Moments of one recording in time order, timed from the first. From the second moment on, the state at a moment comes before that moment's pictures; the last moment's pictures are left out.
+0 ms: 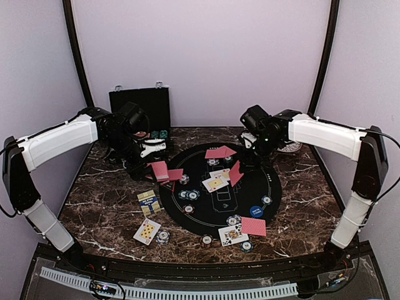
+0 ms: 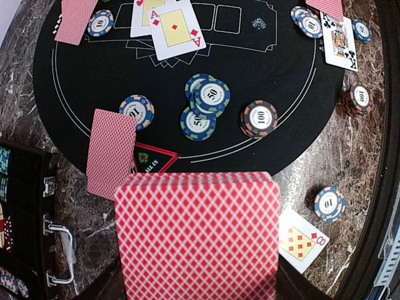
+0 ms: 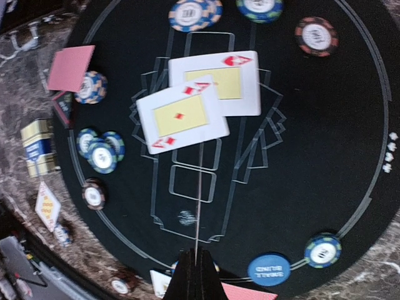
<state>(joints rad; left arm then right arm) -0.59 1.59 1.42 -1.01 0.25 0.68 0.67 1.74 1.48 -0.88 -0.17 0.51</state>
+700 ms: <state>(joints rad) -0.59 1.59 1.42 -1.01 0.25 0.69 0.84 2.03 1.72 -1.20 0.48 0.47</state>
